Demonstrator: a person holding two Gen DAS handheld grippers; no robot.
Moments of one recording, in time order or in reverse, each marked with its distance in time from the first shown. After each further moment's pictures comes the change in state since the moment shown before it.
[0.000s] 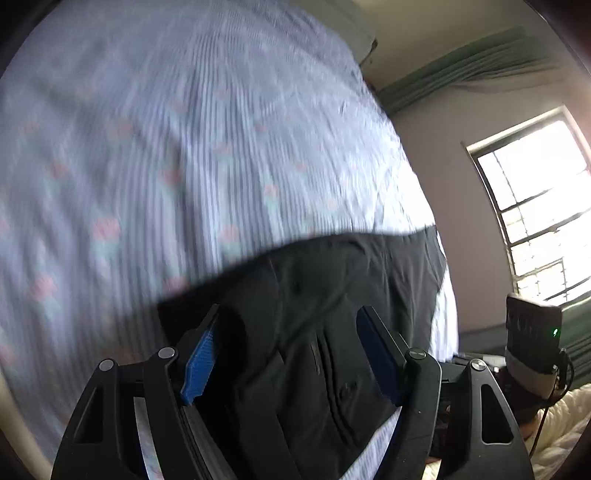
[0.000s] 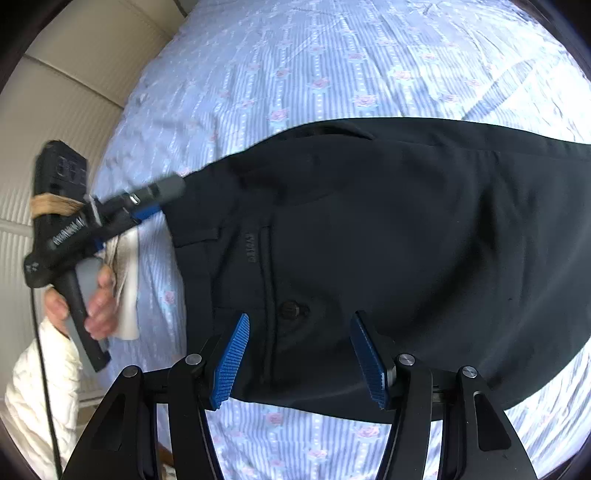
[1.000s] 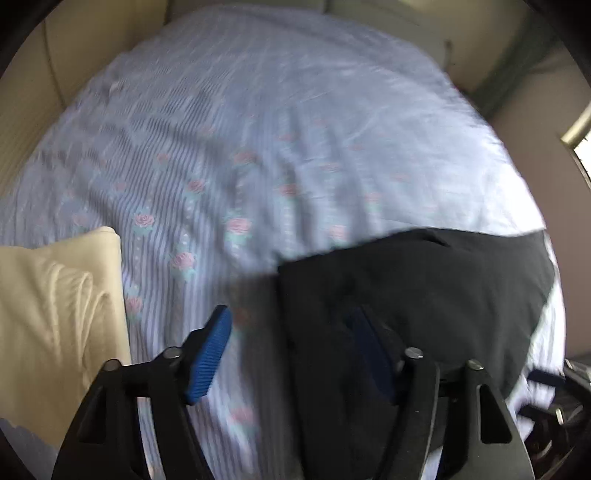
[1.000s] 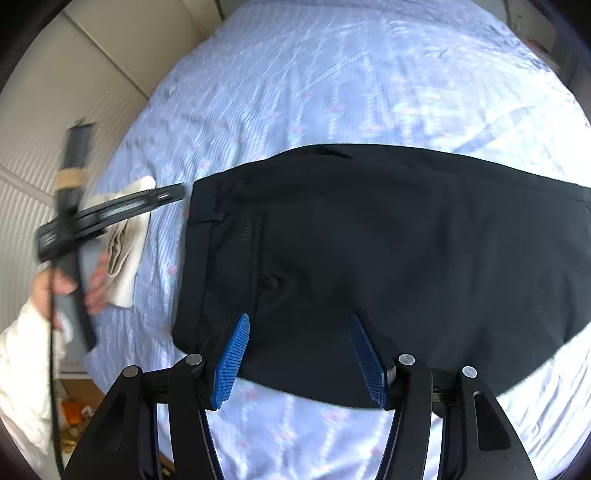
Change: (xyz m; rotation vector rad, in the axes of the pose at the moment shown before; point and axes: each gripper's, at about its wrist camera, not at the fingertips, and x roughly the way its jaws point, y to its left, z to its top) left arm -0.048 -0.053 -0.039 0.027 -0.155 0.564; right arm -0.057 -0.017 -0.044 -0.137 -0.114 -0.063
